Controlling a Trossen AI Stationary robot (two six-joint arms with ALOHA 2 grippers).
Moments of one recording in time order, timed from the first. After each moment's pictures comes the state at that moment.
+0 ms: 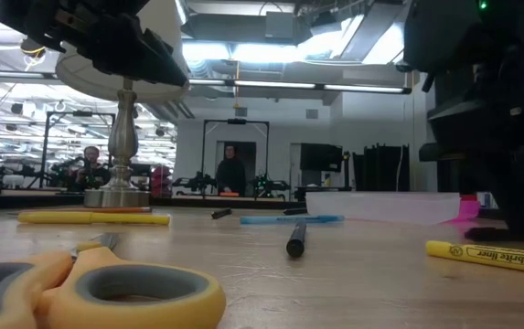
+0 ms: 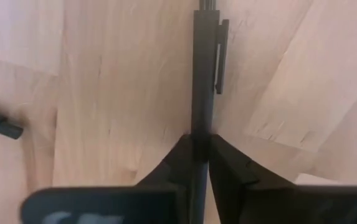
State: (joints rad) left arm -0.26 1.14 0.54 0.11 -0.21 0.09; right arm 0.40 1.73 0.91 -0.82 0.01 0.08
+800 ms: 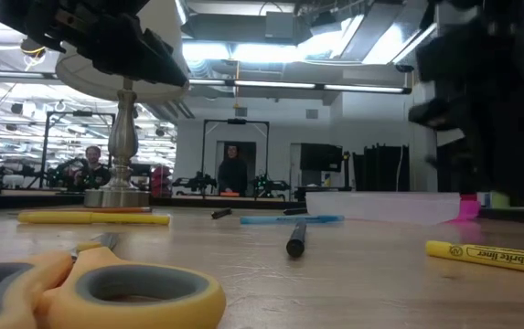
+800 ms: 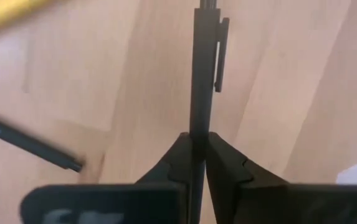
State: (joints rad) left arm -0.26 1.14 0.54 0.11 -0.21 0.09; right arm 0.40 1.52 0.91 -0.73 0.02 0.13
